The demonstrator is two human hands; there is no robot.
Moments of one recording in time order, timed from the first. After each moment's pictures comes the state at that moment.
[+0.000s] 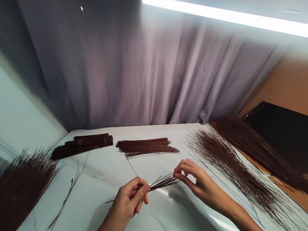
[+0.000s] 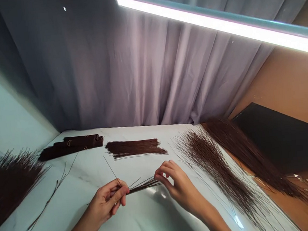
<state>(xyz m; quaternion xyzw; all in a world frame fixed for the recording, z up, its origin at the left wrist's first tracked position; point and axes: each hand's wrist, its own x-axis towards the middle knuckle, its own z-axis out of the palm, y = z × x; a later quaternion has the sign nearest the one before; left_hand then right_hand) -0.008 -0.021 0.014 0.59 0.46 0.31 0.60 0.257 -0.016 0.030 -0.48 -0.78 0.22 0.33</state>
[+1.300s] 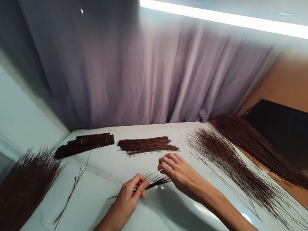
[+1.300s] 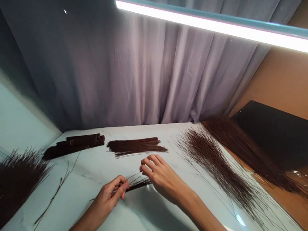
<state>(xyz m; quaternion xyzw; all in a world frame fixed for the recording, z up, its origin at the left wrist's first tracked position) -0.015 -0.018 0.015 0.69 0.48 0.26 0.48 0.228 0.006 0.027 -0.36 -0.91 -0.09 0.20</state>
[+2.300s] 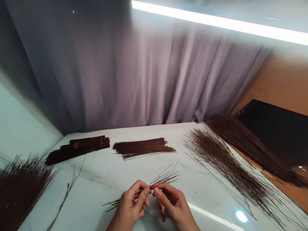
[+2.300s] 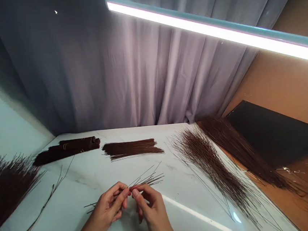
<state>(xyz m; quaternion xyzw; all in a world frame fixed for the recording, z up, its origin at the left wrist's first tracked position) 0.005 -0.022 -0.015 0.59 0.43 0.32 0.60 0.170 -0.052 -0.024 -0.45 -0.45 0.58 0.51</state>
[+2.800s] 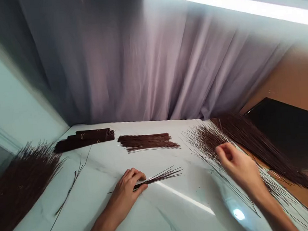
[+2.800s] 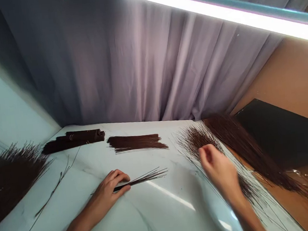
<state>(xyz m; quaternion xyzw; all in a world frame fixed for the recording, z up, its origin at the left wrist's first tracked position) -0.023 -0.010 -0.001 0.77 0.50 0.22 0.33 0.347 -0.014 0.029 -0.77 -0.53 0.06 0.34</state>
